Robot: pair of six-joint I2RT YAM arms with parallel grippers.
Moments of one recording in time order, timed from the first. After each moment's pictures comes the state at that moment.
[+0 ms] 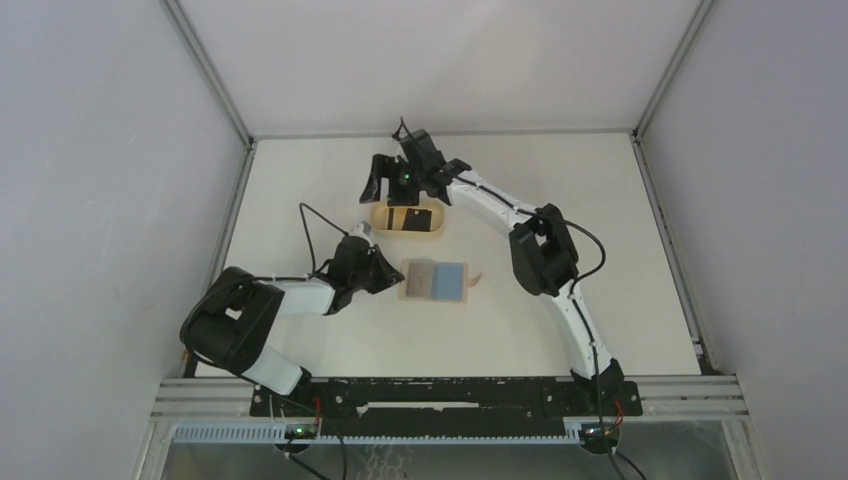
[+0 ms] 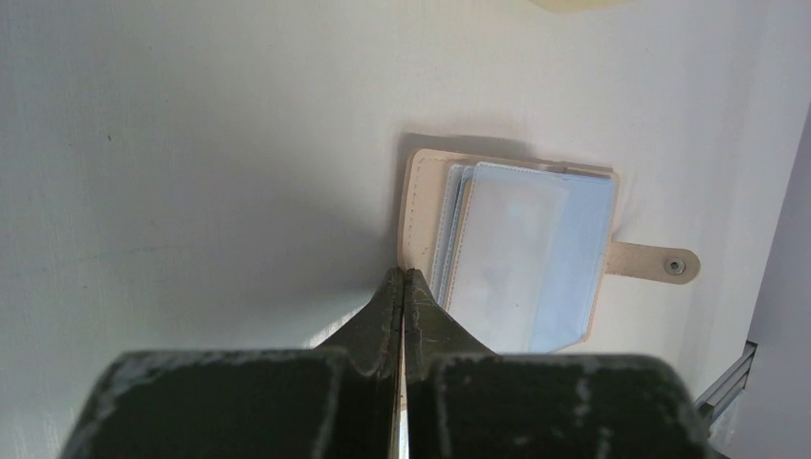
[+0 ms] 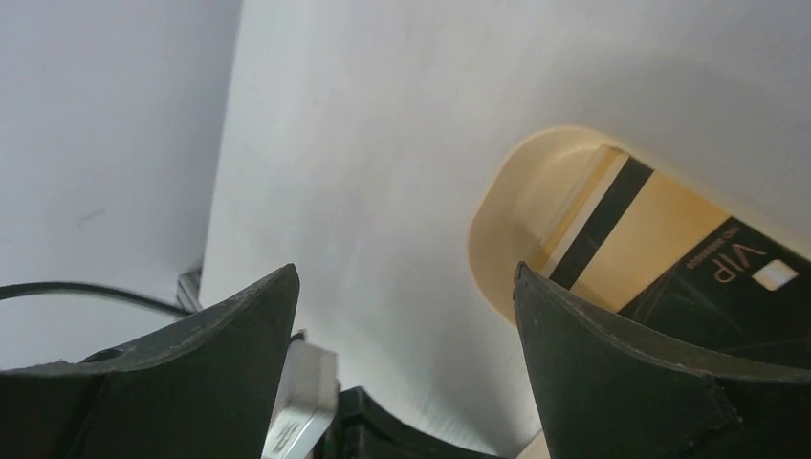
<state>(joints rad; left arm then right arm) -0.49 1.53 0.47 0.34 0.12 -0.83 0.65 2.31 2.06 -0.38 -0.37 0.67</state>
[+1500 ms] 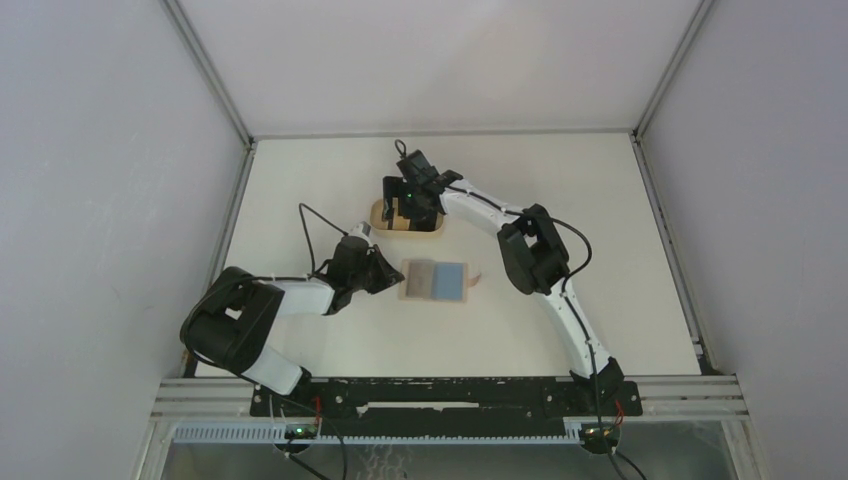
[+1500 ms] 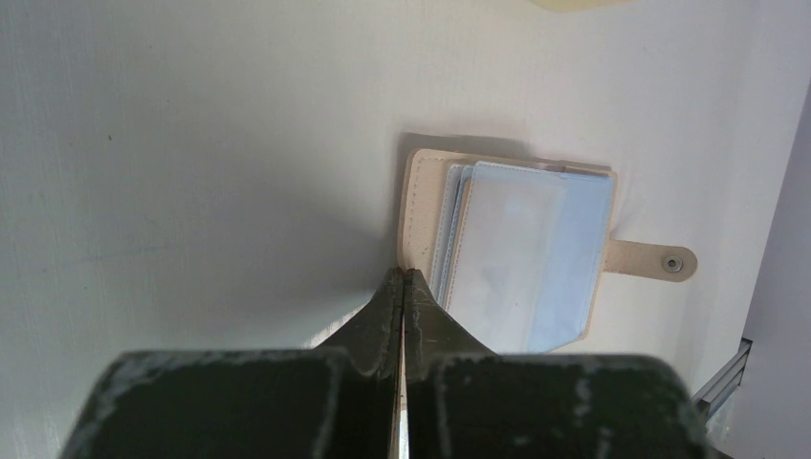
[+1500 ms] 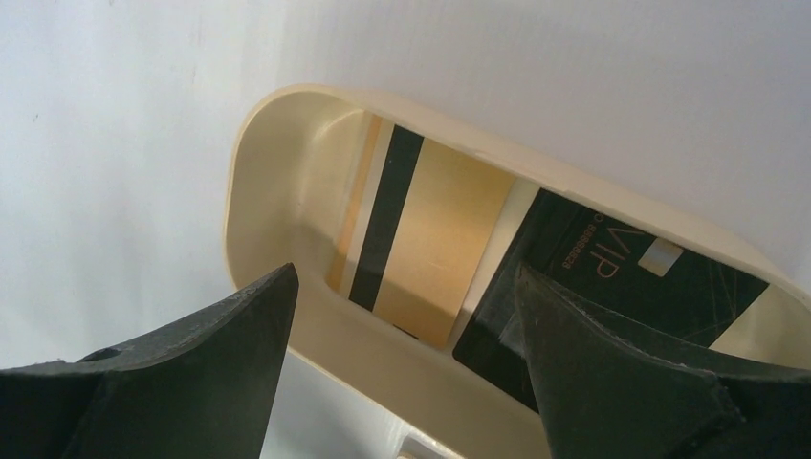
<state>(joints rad) -0.48 1.53 0.47 0.35 0.14 -0.83 0.68 2.42 2.05 -0.52 -0.08 0.58</state>
